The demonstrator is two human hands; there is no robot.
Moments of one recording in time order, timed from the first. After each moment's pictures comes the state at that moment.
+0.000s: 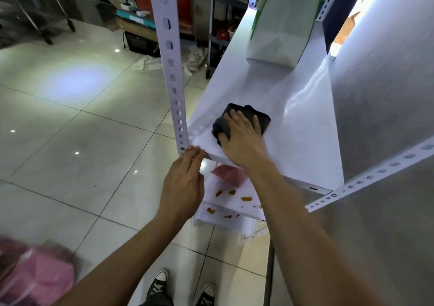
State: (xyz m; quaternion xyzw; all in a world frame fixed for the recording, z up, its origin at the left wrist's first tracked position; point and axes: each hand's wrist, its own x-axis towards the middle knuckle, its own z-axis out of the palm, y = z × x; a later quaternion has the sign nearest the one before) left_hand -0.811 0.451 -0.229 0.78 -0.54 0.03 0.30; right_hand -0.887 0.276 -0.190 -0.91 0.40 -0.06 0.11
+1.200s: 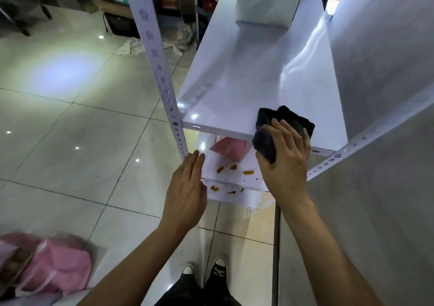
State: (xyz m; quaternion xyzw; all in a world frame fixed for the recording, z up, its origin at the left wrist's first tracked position) left_hand -0.840 0.491 -0.279 0.77 -0.58 -0.05 0.26; right_hand -1.011 0.344 -0.246 -0.82 0.44 -0.35 0.09
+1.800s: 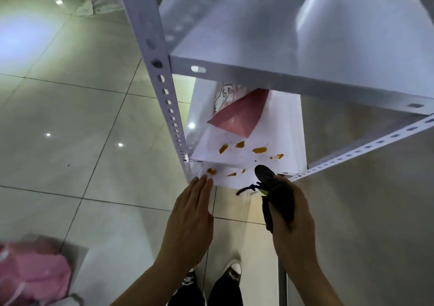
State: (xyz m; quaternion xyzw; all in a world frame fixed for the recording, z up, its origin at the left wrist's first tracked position) left_hand -0.829 0.518 -0.449 0.74 -0.62 -0.16 0.19; right_hand -1.025 0.442 -0.437 -0.66 0.50 -0.38 0.42
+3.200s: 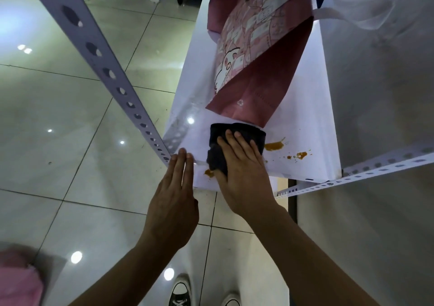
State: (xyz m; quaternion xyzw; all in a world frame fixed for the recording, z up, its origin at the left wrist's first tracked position) left_hand -0.804 0.449 -0.567 0.78 -0.59 -0.17 0.12; right_hand -0.933 0.334 -0.551 -0.88 0.43 -0.05 0.19
